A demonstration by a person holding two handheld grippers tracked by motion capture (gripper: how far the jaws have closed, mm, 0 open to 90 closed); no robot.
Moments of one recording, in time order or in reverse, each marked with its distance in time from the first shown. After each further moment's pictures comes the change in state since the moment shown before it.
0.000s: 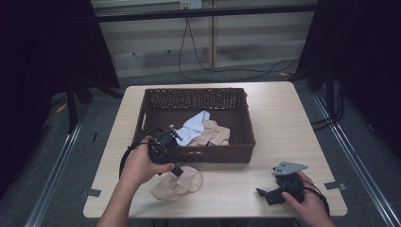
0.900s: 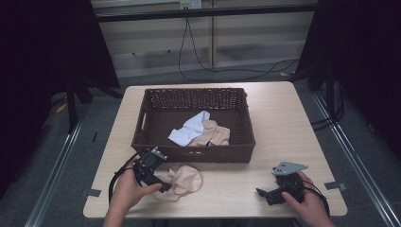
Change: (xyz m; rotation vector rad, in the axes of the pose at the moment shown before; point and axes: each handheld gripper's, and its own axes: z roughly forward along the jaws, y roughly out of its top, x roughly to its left) left arm 0.015 -0.071 0.046 -0.144 0.075 -0.047; right arm 0.000 0.000 0.000 -0.001 0.000 -0.001
